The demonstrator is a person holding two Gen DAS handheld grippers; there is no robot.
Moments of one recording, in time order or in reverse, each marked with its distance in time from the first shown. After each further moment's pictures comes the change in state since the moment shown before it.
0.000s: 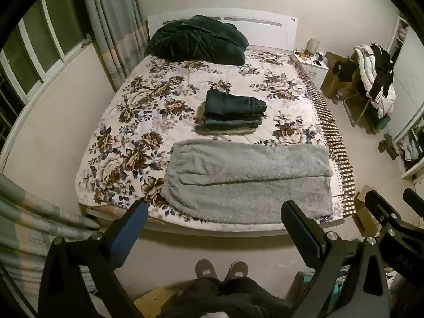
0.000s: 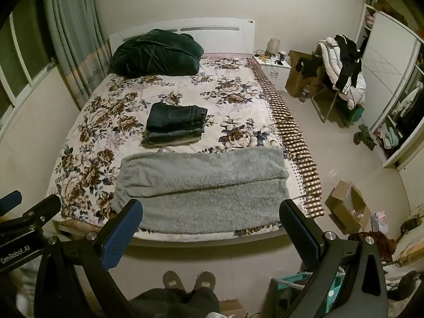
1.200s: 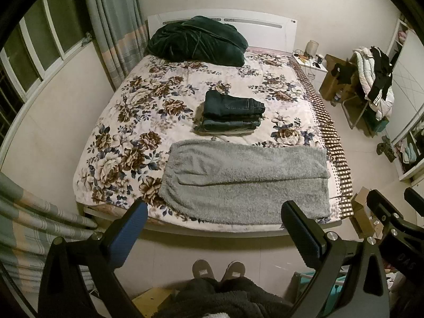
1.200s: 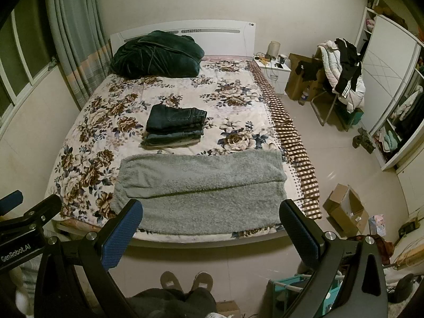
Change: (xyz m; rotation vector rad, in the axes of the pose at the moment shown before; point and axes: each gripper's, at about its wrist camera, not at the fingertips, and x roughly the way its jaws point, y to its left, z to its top) left arm -0.007 -0.003 0.008 -0.010 -0.010 -0.013; right arm -0.010 -0.005 0.009 -0.008 -0.009 -0.002
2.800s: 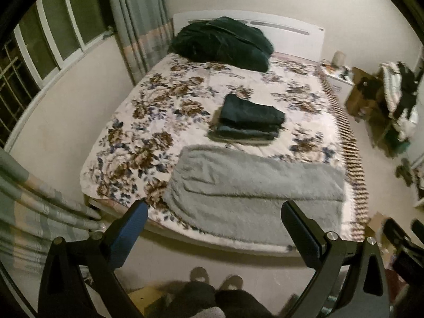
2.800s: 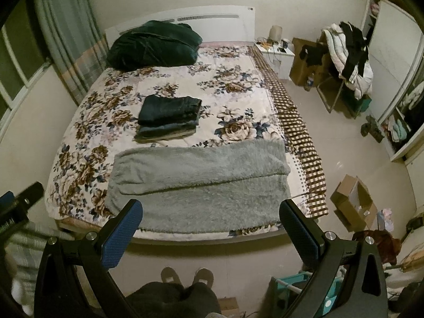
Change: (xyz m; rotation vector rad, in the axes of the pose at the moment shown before) left arm 0.075 -0.019 0.024 -0.116 -0.014 0.145; right arm 0.097 -0.061 0.016 0.048 0.081 0.038
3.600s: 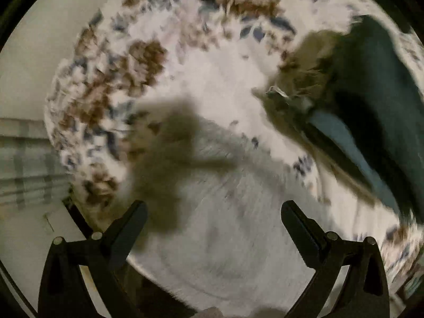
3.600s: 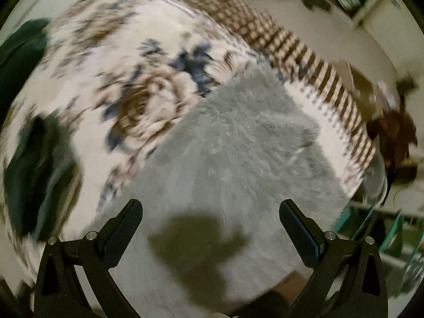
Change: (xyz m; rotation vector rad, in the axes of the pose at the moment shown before) left arm 0.602 0.029 0.137 -0.426 0.633 0.213; right arm 0.634 -0.181 0.140 0.679 0.414 -0.265
